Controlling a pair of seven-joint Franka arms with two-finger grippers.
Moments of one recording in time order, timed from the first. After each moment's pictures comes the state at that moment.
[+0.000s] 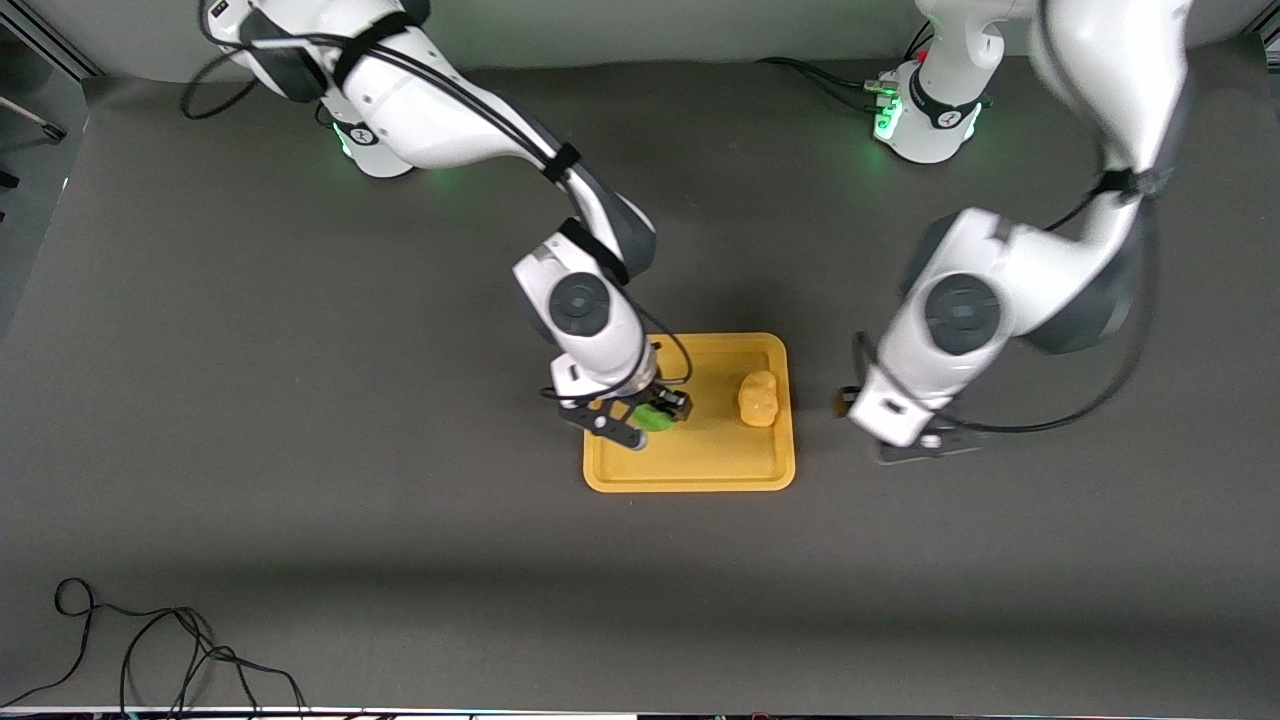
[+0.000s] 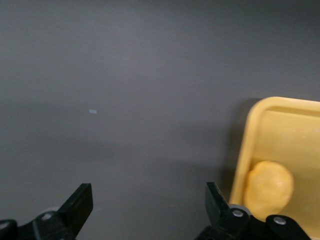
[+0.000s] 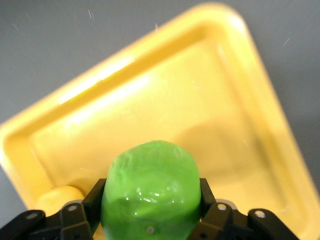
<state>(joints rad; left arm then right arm) 0.04 0.36 -0.39 -1.72 0.25 1.96 -0.57 0.70 0.85 0.04 -1.33 0.11 2.32 1.12</state>
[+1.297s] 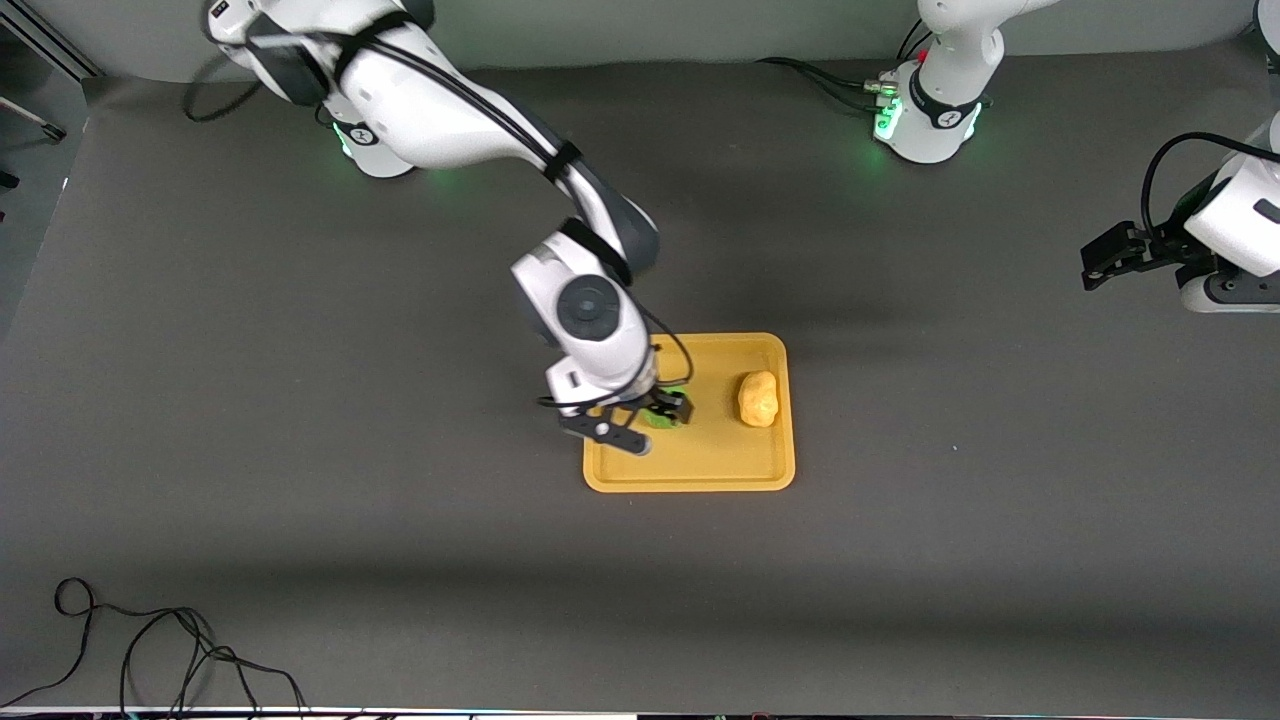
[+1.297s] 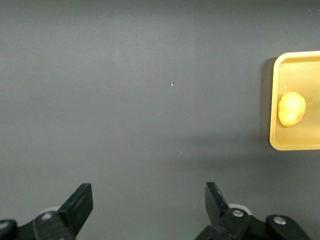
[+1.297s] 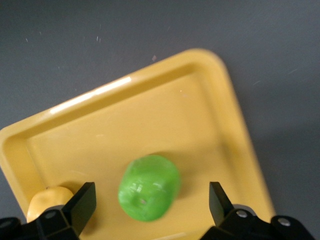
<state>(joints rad) 0.34 -0.07 -0.37 -1.72 0.02 1.64 0.00 0.64 0.76 0.00 -1.24 0.06 2.07 0.97</state>
